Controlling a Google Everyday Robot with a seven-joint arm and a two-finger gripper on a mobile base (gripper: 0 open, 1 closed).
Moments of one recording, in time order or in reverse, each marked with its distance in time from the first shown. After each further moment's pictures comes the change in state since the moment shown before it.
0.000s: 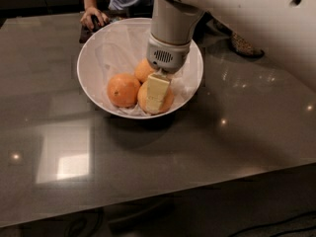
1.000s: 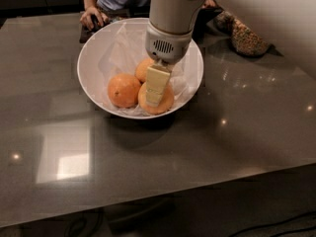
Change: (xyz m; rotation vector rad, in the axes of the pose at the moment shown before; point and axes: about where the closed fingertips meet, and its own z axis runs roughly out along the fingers) arm 0.000 0.000 -0.030 0.081 -0.011 -0.008
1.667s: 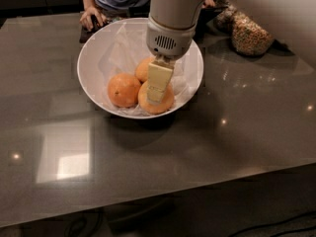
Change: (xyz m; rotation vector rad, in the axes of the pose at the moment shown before) arm 0.003 0.003 -0.018 0.059 0.001 -0.016
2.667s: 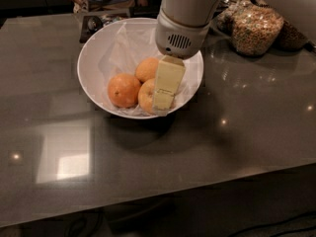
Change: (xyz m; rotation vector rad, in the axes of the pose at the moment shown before) arm 0.010 0.015 -0.021 0.017 -0.061 -0.107
